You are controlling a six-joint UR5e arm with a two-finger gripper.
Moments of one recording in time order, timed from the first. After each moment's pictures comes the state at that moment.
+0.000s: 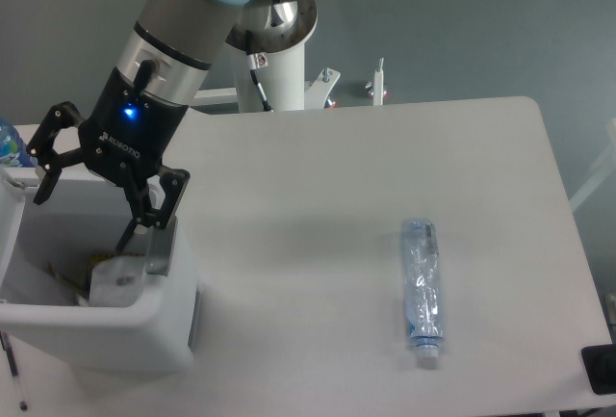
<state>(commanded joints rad) 2.25 -1.76 -1.50 -0.85 0.88 0.34</state>
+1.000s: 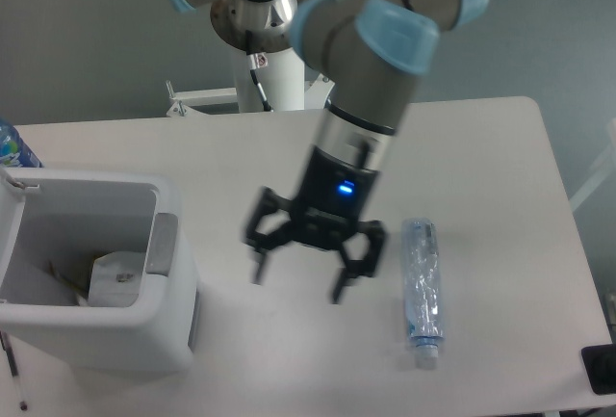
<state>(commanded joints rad) 2.54 -1.96 -1.49 -0.84 1.13 0.37</state>
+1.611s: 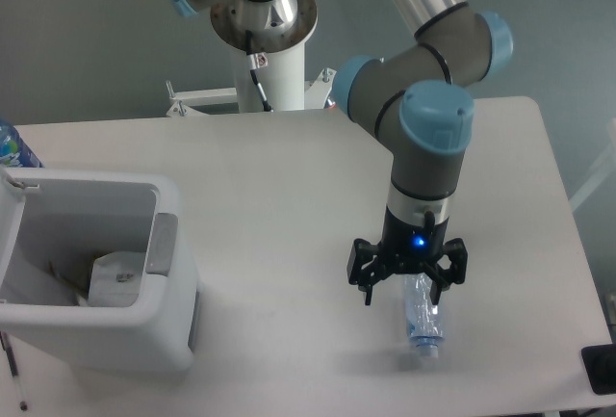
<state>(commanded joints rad) 2.53 -2.06 -1.49 -0.83 1.39 0.60</state>
